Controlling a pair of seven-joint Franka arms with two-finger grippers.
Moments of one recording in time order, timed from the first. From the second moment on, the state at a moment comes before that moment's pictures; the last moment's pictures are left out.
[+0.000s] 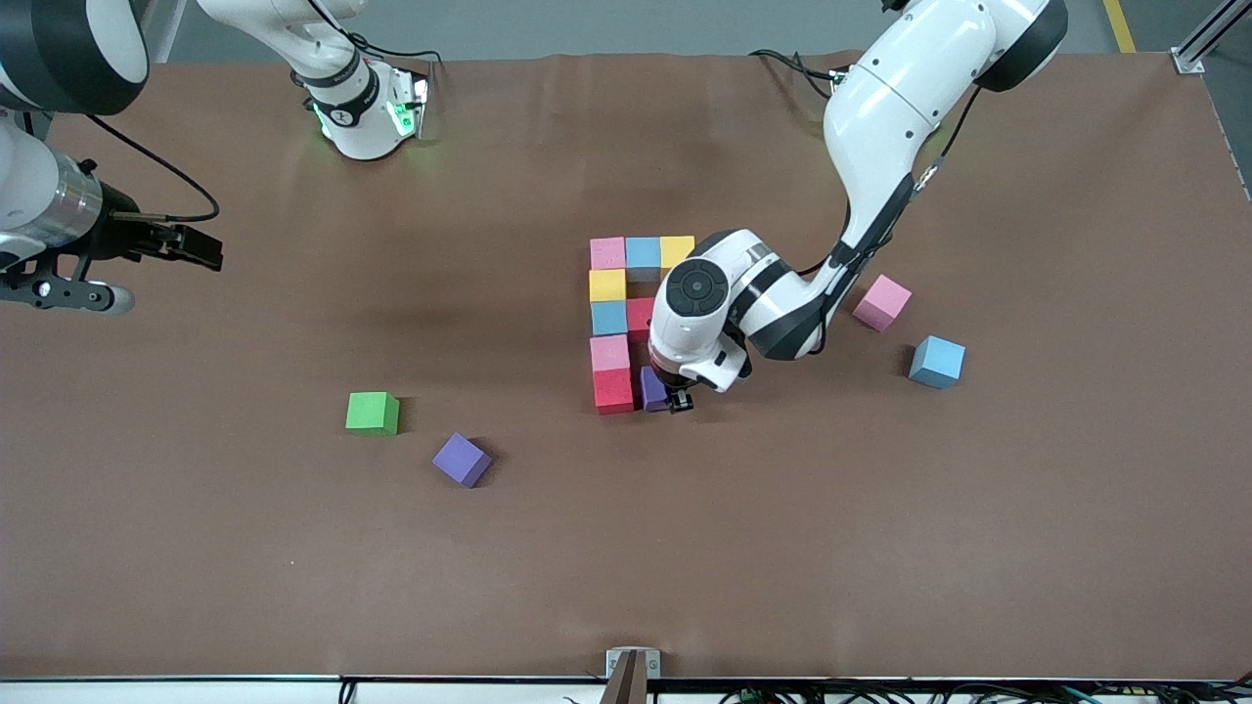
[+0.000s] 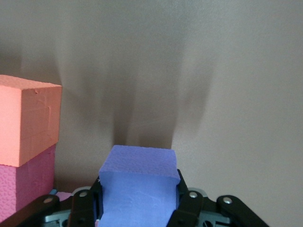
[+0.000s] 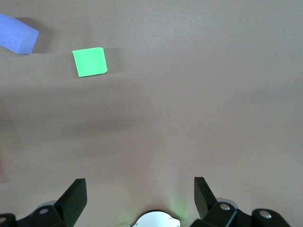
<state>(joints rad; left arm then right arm) -0.41 0.80 -0.37 -1.51 0.30 2.31 -2.64 0.06 -0.01 -0.02 -1.72 -0.07 1.51 0.15</state>
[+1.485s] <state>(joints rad) -0.44 0.84 -0.35 -1.47 0.30 2.31 -2.64 0.06 -0.01 -0.02 -1.72 -0.07 1.51 0.15</state>
